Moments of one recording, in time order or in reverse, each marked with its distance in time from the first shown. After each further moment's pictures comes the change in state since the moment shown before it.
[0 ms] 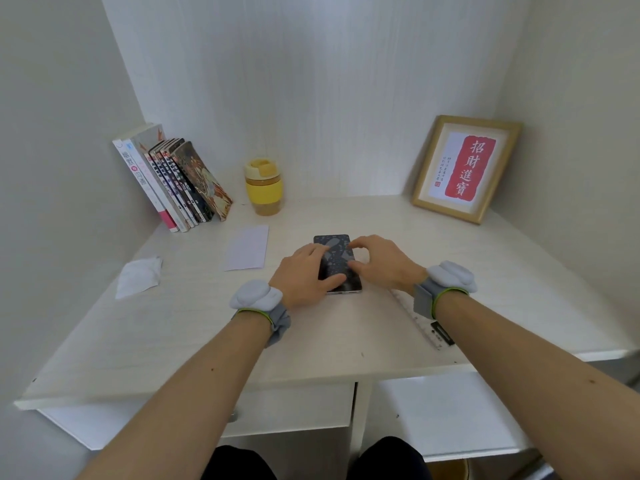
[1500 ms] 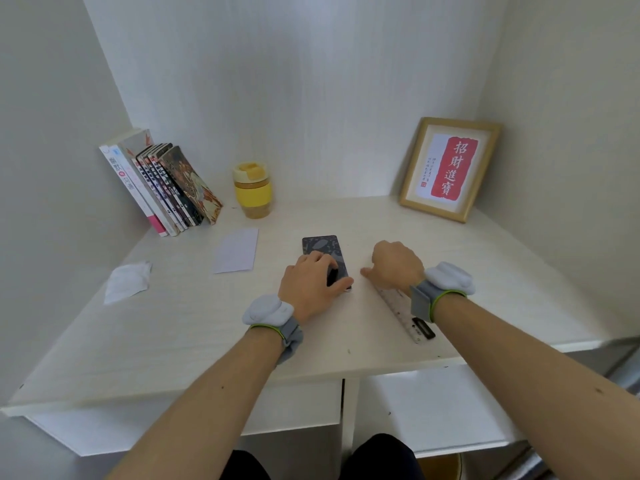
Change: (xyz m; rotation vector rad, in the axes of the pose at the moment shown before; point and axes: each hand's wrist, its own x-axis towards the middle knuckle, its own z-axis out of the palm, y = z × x) left_hand -0.007 0.035 0.017 -0.013 0.115 -0.023; right_hand -0.020 0.007 -0.015 -0.235 0.013 0.308
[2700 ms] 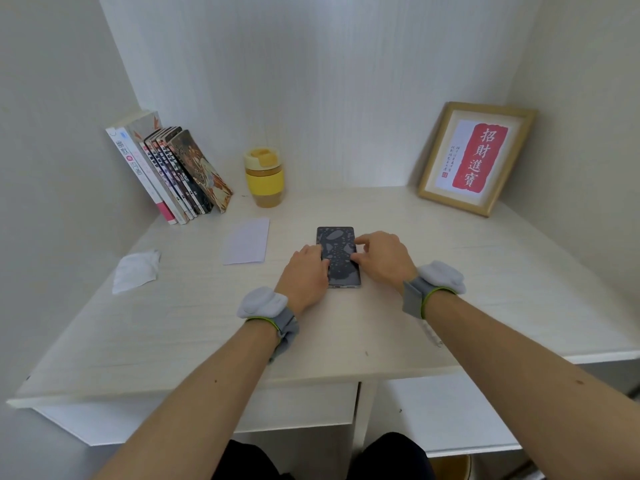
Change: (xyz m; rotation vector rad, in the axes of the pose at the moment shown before) left_hand 0.006 -0.027 -0.004 -0.111 -0.051 -0.128; right_hand 0.028 -0.026 0.028 0.264 0.071 -0.148
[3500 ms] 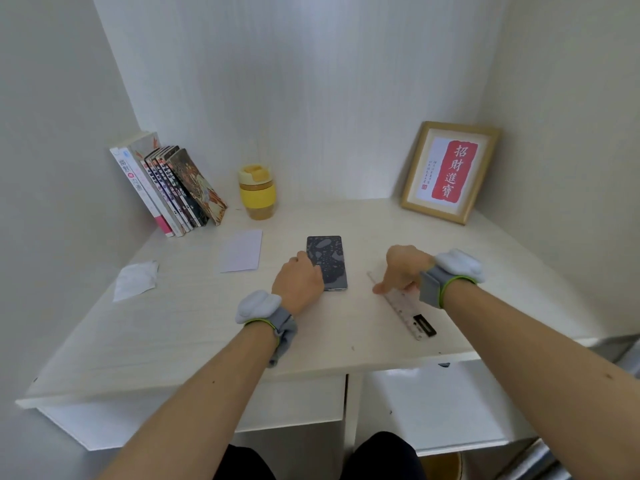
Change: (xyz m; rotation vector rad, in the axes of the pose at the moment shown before) left_hand -0.013 0.020 -0.009 -0.032 0.013 -0.150; right_hand -0.041 -0.003 -0.066 -0.536 -0.418 0.227
